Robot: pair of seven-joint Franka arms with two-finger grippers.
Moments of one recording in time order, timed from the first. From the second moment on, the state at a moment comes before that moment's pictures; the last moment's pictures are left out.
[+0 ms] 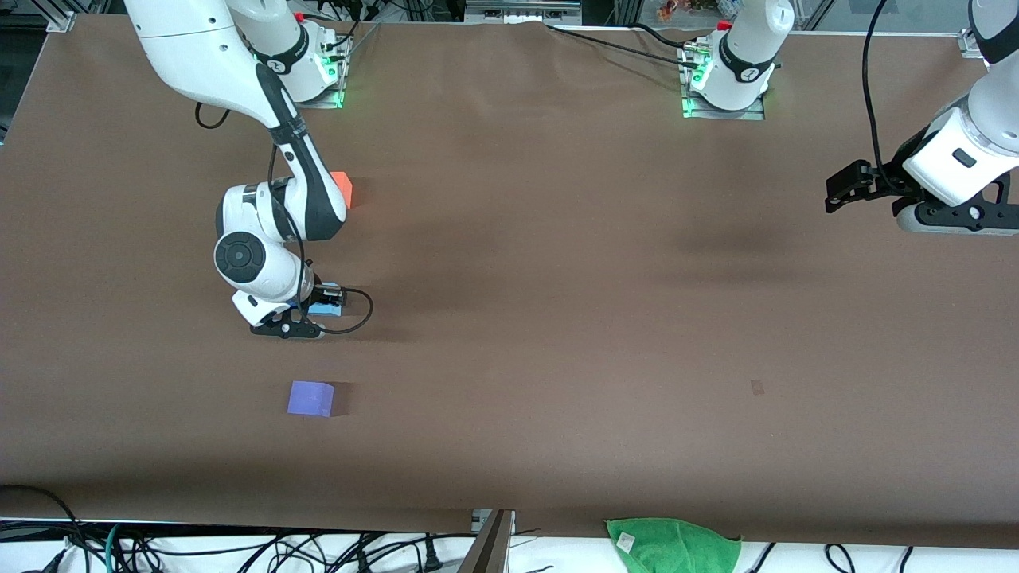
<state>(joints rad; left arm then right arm) 0.00 -0.01 -0.05 -1.69 -0.01 1.62 -0.03 0.44 0.55 -0.21 -1.92 0.11 2.35 0.23</state>
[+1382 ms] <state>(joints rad) 0.00 -0.01 -0.05 -1.69 -0.01 1.62 -0.03 0.44 0.14 -0.32 -1.51 0.10 1.56 0.13</state>
